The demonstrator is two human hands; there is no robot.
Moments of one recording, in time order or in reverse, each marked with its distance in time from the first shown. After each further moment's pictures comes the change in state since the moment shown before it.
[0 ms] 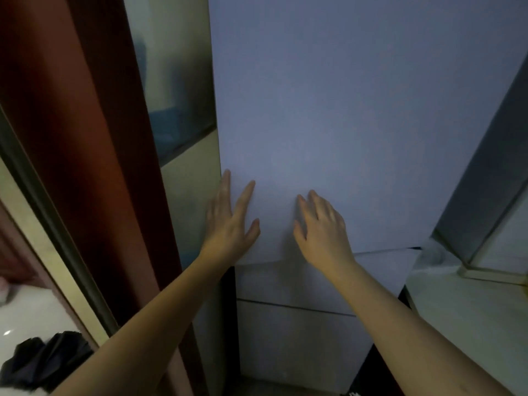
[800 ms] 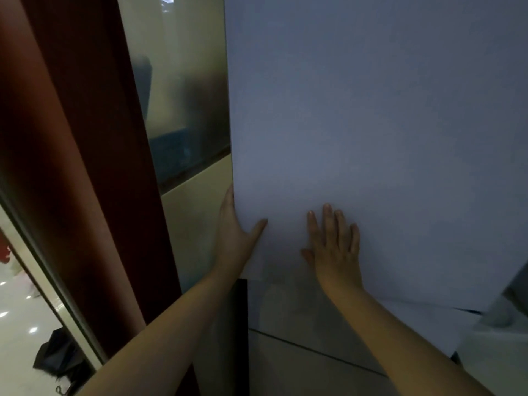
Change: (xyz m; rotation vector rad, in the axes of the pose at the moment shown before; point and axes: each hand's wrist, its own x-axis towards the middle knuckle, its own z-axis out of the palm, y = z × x) left_hand 0.068 -0.026 0.043 -0.572 0.291 -0.279; right_hand 0.071 0.041 0.083 -0.156 0.224 -0.201
